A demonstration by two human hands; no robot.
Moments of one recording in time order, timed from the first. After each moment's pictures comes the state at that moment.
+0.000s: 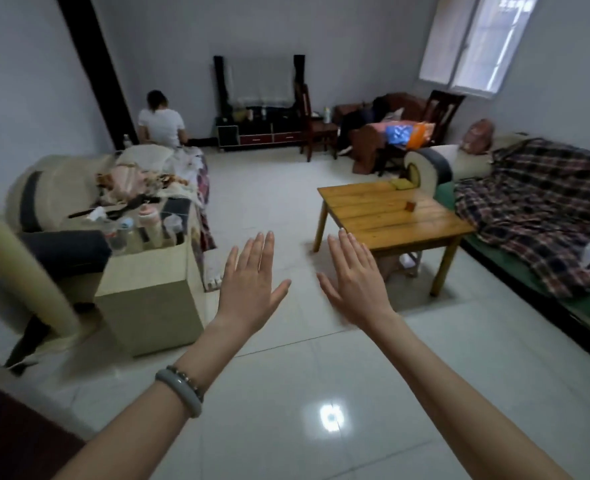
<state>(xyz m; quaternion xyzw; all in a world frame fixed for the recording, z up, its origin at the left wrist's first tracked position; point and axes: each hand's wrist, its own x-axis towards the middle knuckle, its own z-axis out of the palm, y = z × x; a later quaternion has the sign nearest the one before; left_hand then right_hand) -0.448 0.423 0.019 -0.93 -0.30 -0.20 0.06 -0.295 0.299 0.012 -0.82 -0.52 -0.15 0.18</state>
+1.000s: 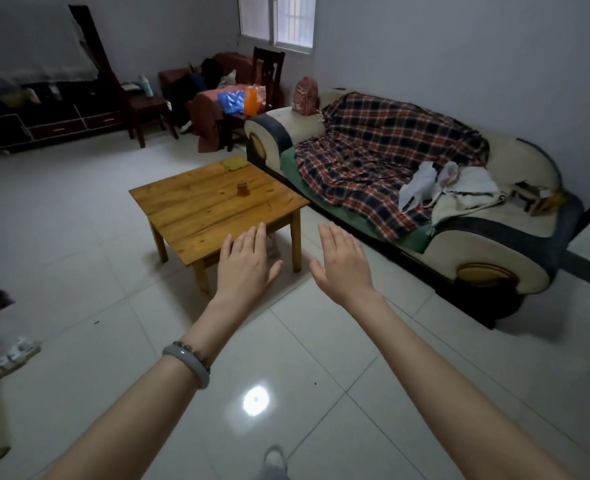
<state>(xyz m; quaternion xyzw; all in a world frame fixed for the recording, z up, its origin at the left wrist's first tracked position) 0.060 0.229 -0.027 -0.98 -0.11 -0.19 0.00 0.132 0.061 -0.026 -0.93 -0.31 -0.14 0.13</state>
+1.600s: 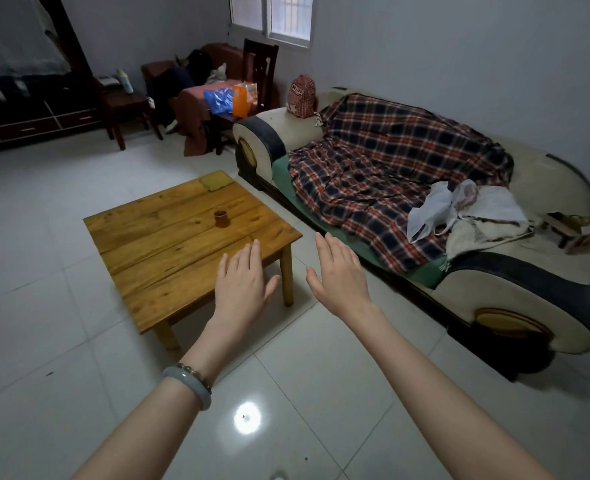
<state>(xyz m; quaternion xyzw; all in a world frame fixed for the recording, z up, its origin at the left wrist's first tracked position) 0.360 0.292 -0.067 -0.98 -0.13 -0.18 -0.02 0.430 0.125 -0.047 -0.93 -0.31 -0.13 0.15</state>
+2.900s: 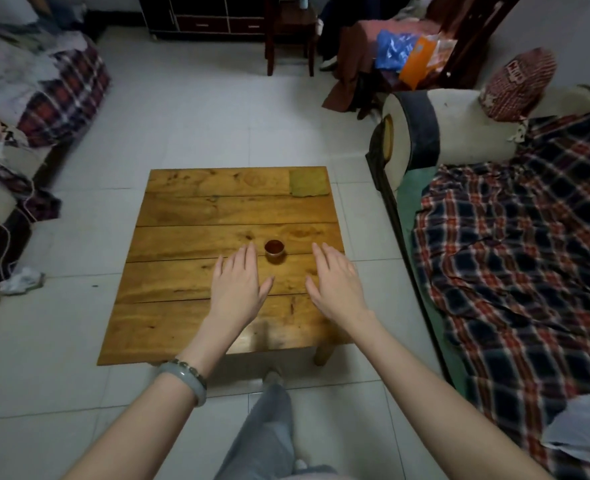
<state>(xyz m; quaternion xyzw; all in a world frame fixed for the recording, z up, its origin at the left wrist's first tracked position) 0.746 0.513 -0.149 -0.90 -0.44 -0.07 -0.03 0.904 0.415 -0.142 -0.81 -0.57 0.06 0.12</state>
